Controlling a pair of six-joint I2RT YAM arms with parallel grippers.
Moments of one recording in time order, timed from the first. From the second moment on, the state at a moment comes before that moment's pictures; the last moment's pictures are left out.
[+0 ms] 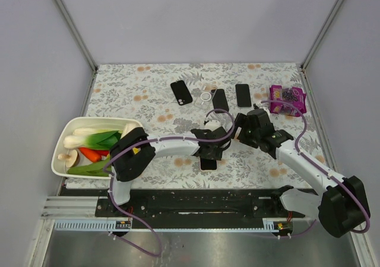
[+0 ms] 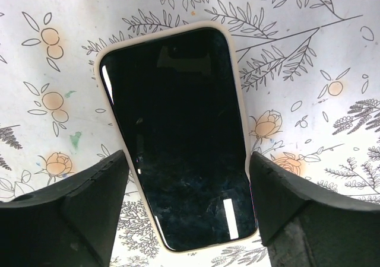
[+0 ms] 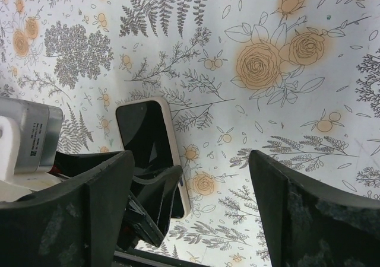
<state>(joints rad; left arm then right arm) -1.07 1.94 1.29 -0.55 -0.35 -0.83 0.46 1.13 0.72 -0.38 0.05 0.77</state>
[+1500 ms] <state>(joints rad) -0.41 1.86 1.24 -0.60 -0.08 -0.19 0.45 1.62 1.04 -0.24 -0.06 0.73</state>
